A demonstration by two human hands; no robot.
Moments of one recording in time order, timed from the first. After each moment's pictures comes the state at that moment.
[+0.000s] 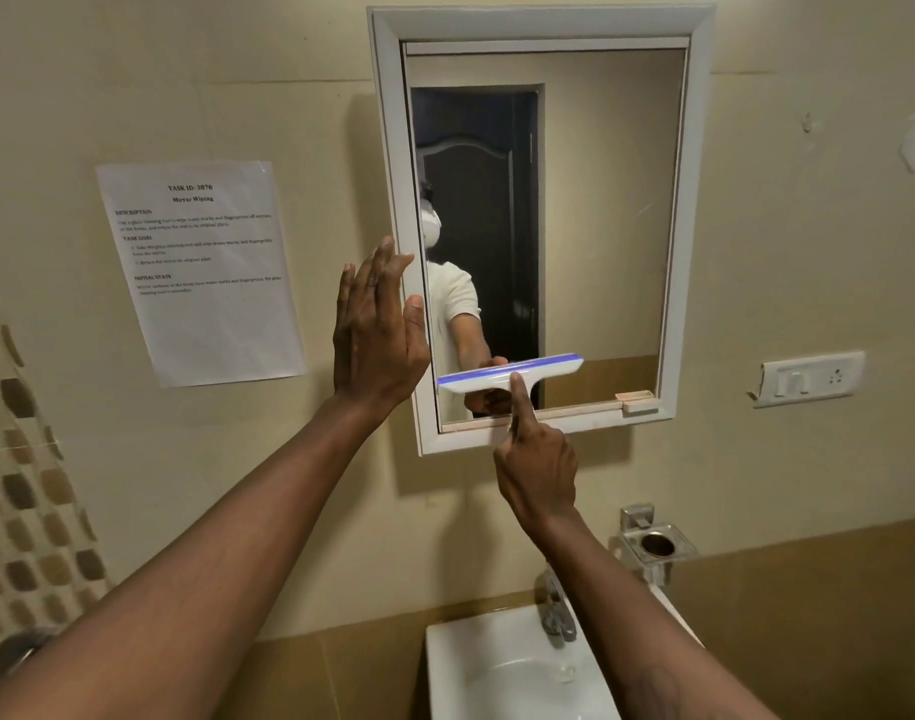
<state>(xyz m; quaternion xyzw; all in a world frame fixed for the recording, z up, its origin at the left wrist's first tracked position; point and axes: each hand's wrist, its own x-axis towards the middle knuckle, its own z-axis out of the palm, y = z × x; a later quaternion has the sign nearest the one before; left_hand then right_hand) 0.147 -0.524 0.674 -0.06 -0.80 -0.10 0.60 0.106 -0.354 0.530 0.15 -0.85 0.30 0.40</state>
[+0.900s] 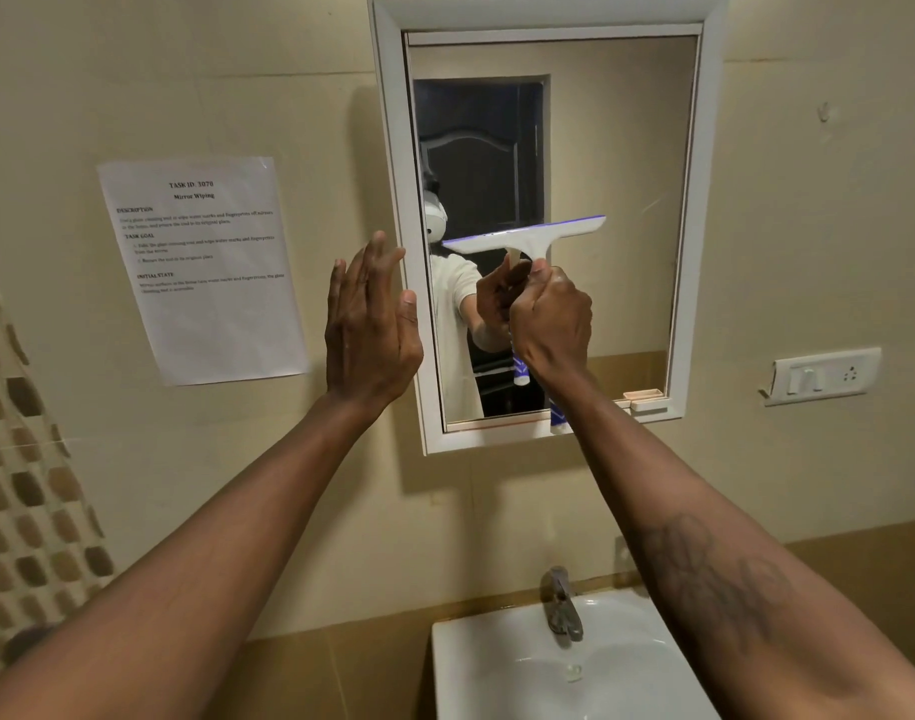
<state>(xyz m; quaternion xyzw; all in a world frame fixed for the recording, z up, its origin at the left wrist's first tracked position) 0.143 -0.537 0.674 -0.07 -0.78 -0.10 0.62 0.061 -0.356 0.681 0.14 -0.73 0.49 0.46</state>
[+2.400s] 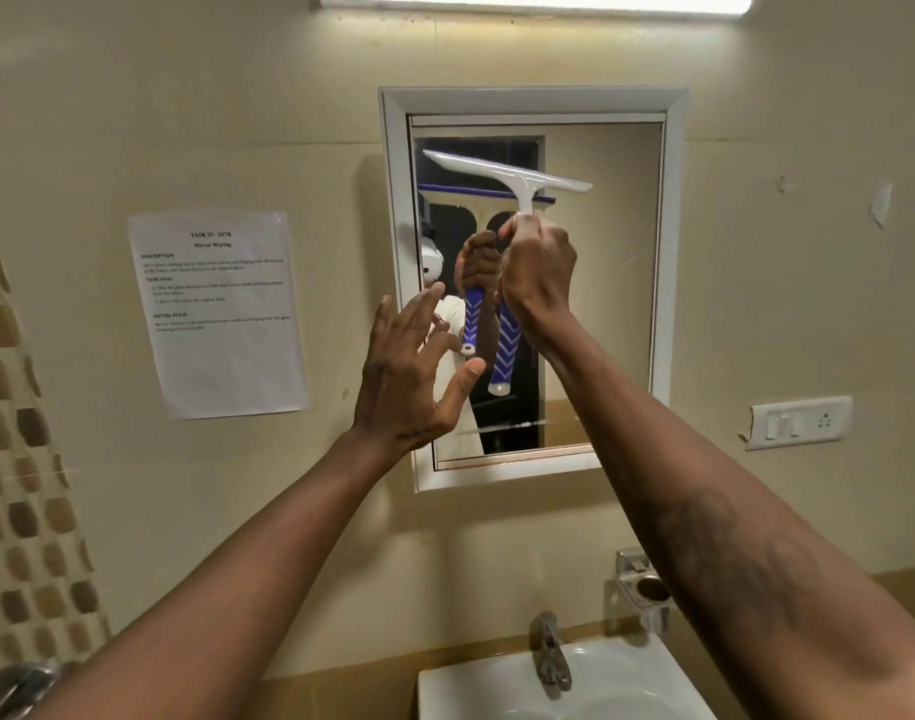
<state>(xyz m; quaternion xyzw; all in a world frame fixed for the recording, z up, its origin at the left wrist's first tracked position) 0.162 -0.502 0.681 -0.16 -0.81 -0.05 0.57 0.108 -0.350 0.790 0.25 -0.60 0.67 0.36</state>
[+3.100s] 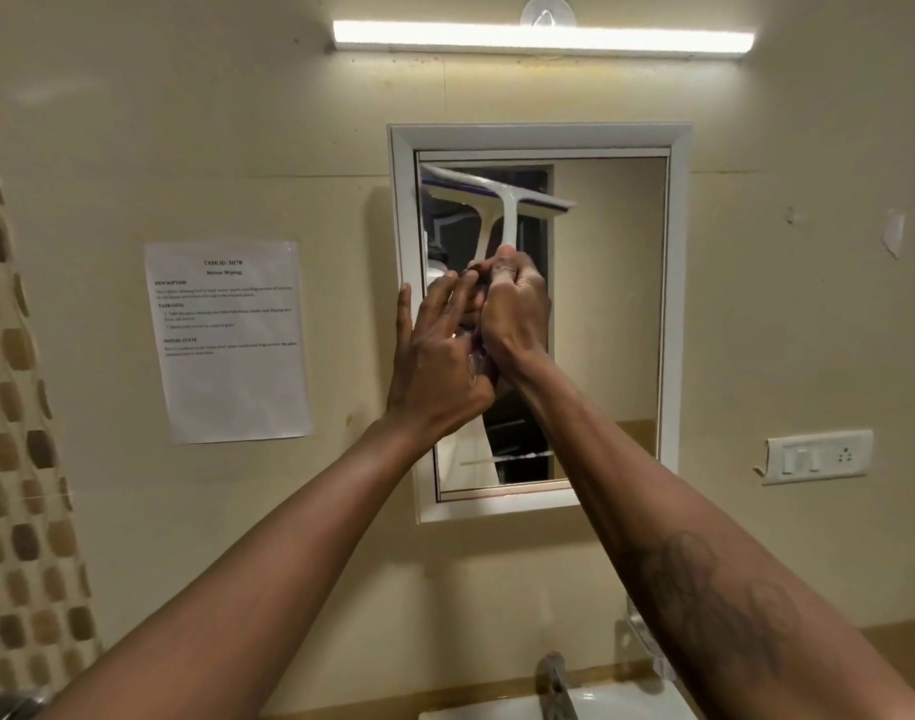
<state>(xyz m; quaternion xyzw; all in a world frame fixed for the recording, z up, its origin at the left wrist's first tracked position) 0.142 -0.472 0.725 -0.14 -0.82 -0.02 0.56 0.114 -0.370 0.780 0.26 -0.58 0.73 0.24</state>
